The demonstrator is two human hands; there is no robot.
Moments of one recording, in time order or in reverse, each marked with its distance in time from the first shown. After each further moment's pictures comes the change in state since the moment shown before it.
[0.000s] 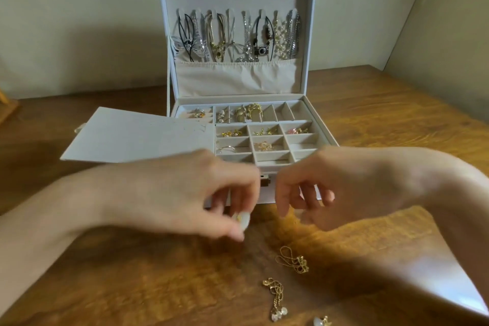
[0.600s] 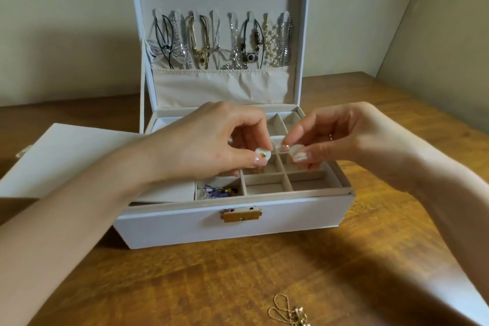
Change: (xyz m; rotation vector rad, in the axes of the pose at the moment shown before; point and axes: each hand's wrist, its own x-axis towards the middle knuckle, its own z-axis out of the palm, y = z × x) left_hand 0.071 -0.015 -0.027 -0.154 0.398 0.015; right_hand 0.015 0.051 -0.019 0.709 0.571 -0.036
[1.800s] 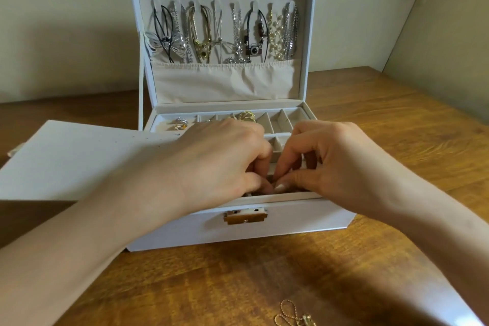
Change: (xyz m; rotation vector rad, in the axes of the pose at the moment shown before) left_hand -0.002 0.002 0.013 0.665 -0.064 -0.041; right_hand 0.000 0.002 0.037 -0.629 0.133 -0.053
